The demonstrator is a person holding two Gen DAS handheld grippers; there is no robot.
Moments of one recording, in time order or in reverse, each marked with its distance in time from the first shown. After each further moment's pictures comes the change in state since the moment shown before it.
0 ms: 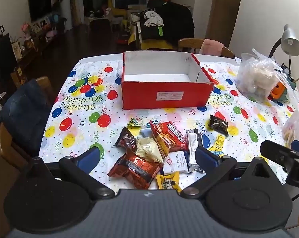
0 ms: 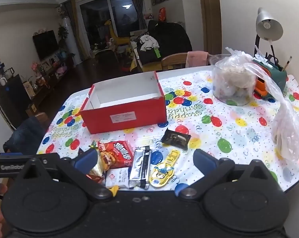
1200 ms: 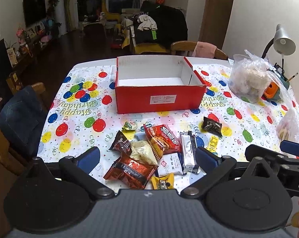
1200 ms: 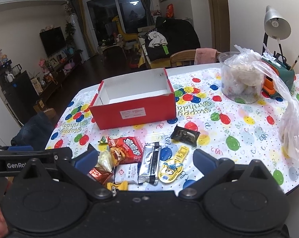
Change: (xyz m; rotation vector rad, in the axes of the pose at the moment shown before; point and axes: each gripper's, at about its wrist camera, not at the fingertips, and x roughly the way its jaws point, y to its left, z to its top) left arm -0.008 -0.004 0.002 0.026 -0.025 -0.026; right arm -0.015 0.017 -0.013 -0.025 0.007 0.040
